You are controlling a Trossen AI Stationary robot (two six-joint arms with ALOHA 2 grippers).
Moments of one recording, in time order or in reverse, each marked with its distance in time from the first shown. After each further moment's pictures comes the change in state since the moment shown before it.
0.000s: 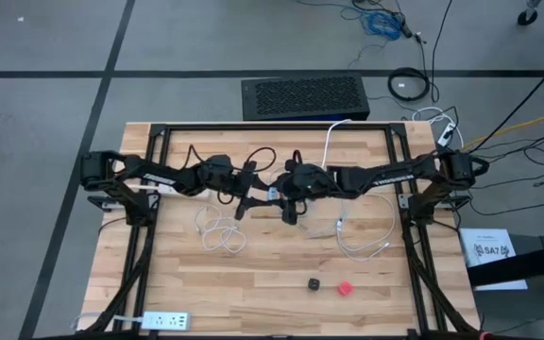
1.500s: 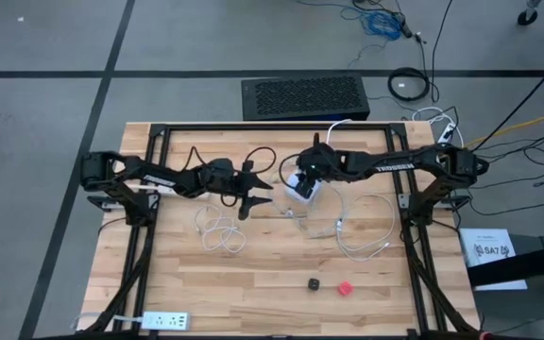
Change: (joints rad) left arm -0.027 0.001 -0.003 -0.053 -0.165 0.001; right arm -0.225 -0.035 -0.139 -0.238 0.185 0.124
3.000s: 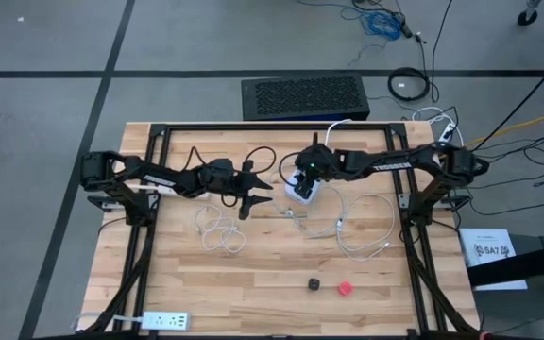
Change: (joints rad) left arm 0.000 -0.001 0.001 -0.004 -0.018 -0.003; right arm -0.019 0.028 -0.010 0.042 -0.071 -0.020
